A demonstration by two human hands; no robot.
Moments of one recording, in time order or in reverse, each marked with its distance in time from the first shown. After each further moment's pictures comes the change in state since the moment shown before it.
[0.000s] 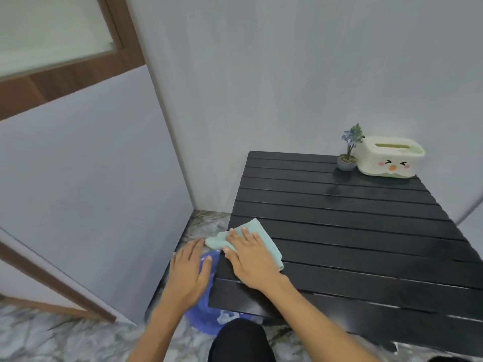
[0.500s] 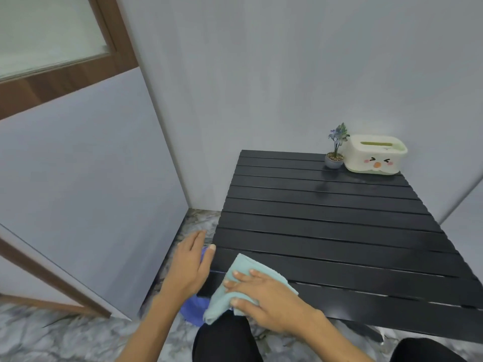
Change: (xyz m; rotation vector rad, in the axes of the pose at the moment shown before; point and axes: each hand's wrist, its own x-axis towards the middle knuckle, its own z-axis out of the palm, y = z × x) left_hand -0.005 0.031 0.000 -0.073 0.028 0.075; right_hand -0.109 0.026 -0.011 0.213 -0.209 -0.217
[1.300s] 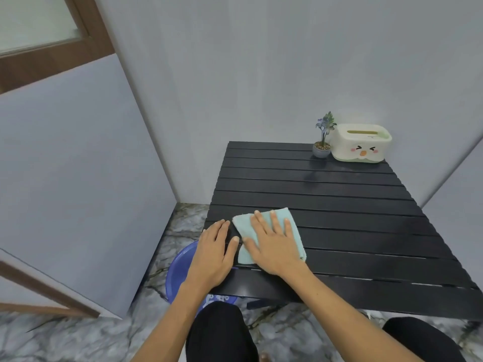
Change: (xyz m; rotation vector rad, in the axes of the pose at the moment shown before) left_hand 0.015 0.041 0.049 -0.052 -0.042 0.140; right_hand 0.037 0.044 -0.037 -0.337 0.205 0.497
